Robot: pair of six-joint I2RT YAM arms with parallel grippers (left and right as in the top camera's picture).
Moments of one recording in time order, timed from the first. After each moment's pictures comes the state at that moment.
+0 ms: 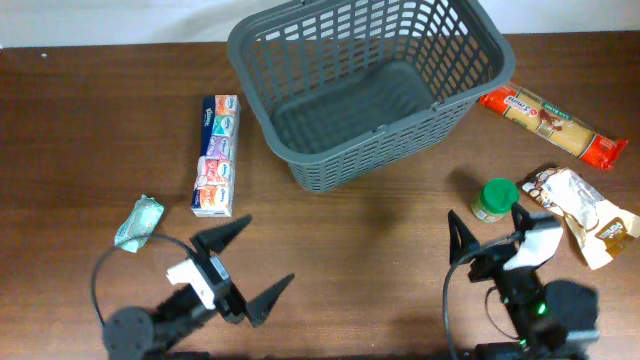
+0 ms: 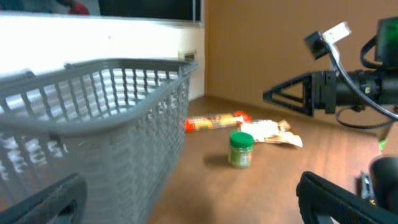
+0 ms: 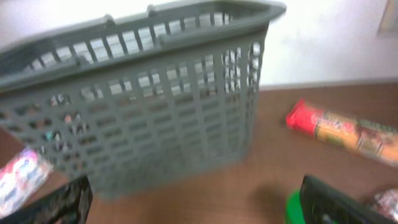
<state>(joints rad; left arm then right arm) -0.01 0.26 0.38 -0.02 0.92 -0.09 0.02 0.28 0.49 -0.42 -0.16 0.13</state>
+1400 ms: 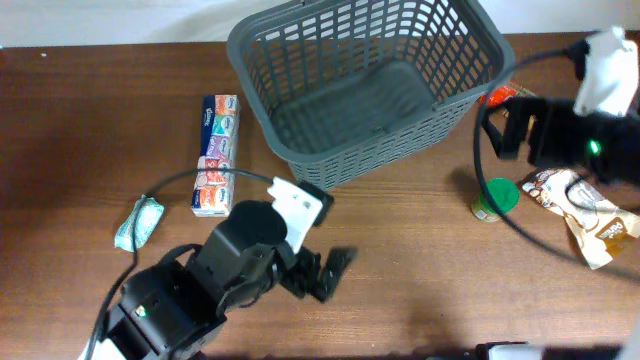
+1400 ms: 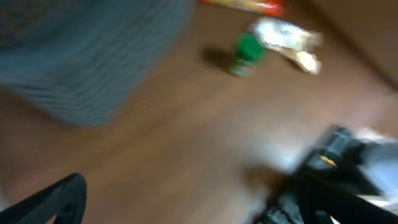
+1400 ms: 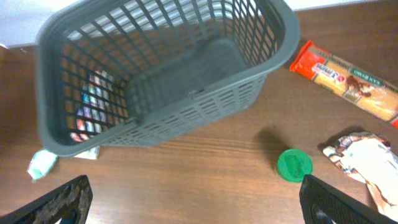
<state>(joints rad) -0.83 1.02 1.29 -0.96 0.00 -0.29 0.02 1.55 2.41 -1.69 -0.20 0.13</state>
